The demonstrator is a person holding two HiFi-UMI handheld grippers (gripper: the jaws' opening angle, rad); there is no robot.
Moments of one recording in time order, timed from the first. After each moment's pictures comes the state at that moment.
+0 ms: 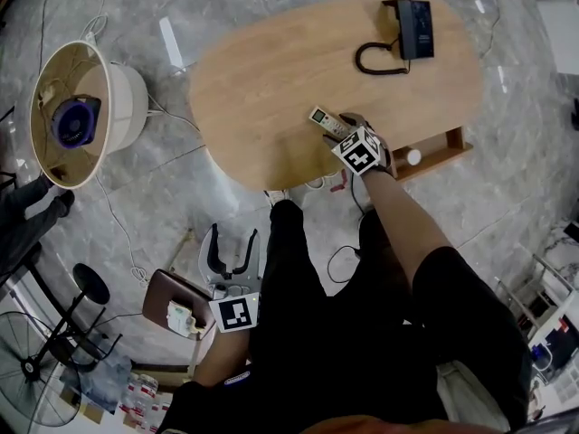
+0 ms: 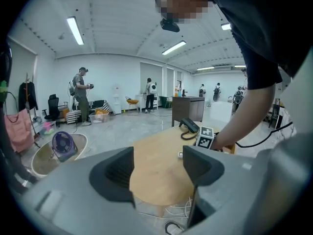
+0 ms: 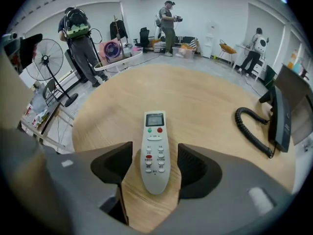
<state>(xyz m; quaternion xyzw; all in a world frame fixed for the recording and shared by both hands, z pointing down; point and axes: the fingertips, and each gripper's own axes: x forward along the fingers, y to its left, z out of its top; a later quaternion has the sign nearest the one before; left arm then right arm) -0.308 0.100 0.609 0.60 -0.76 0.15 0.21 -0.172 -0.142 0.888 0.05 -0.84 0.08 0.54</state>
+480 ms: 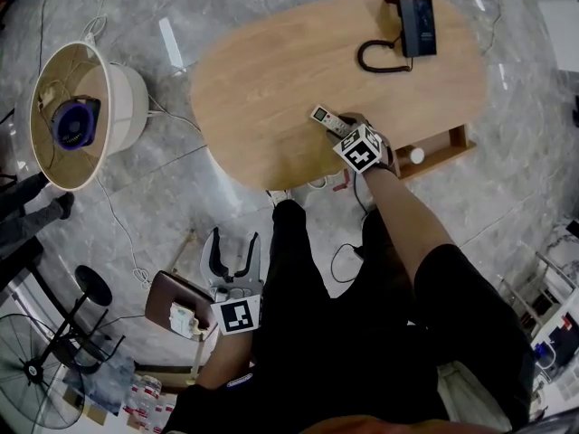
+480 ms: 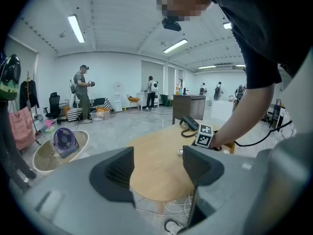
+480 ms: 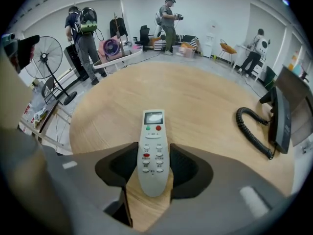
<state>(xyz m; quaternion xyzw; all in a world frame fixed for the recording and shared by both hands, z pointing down) -0.310 0.112 0.618 0.60 -0.76 0.15 0.22 -0.174 -0.143 0.894 0.05 -0.83 0.07 0.55</state>
